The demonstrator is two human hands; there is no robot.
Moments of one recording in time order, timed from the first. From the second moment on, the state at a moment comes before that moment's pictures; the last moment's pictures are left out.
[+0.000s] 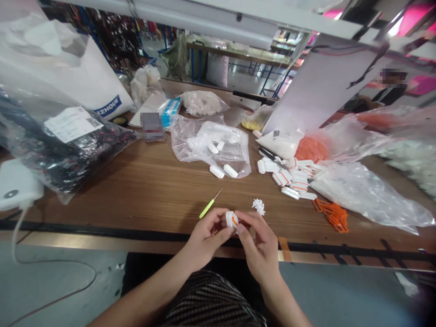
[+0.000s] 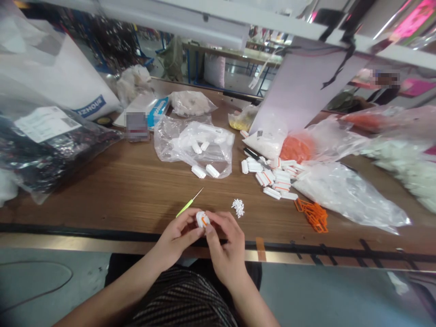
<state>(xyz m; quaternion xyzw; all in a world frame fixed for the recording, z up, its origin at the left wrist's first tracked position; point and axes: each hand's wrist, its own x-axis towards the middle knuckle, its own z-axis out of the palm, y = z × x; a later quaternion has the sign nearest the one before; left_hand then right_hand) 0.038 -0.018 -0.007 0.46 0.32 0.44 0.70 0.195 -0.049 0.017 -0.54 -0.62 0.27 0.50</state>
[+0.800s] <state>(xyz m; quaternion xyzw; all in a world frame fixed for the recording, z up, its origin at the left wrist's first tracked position) 0.036 -0.011 -0.009 0.35 0.29 0.45 0.77 0.218 -0.044 0.025 -0.54 -0.73 0.13 0.39</state>
